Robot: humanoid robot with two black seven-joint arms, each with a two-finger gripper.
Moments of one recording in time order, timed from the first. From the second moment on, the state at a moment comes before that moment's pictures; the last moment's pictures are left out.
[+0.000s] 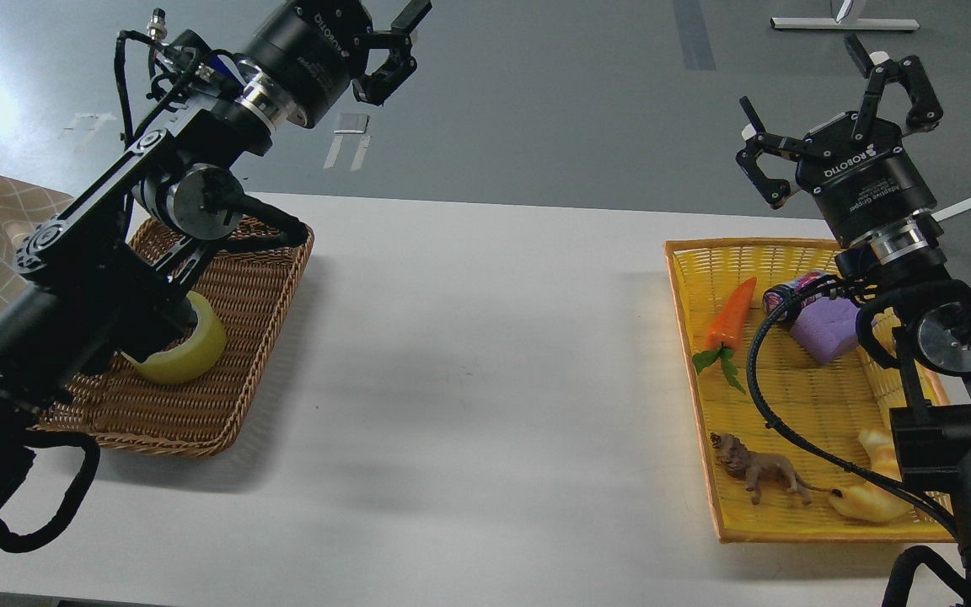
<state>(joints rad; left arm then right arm) -0.84 0.33 -0.96 -1.14 0.36 -0.22 -0.16 0.51 -0.06 1.63 1.09 -0.22 0.49 -0.28</state>
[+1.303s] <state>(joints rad) -0.60 0.18 -1.15 -1.23 0.36 -0.36 -0.16 0.61 -0.10 1.56 0.98 -0.23 0.49 -0.27</state>
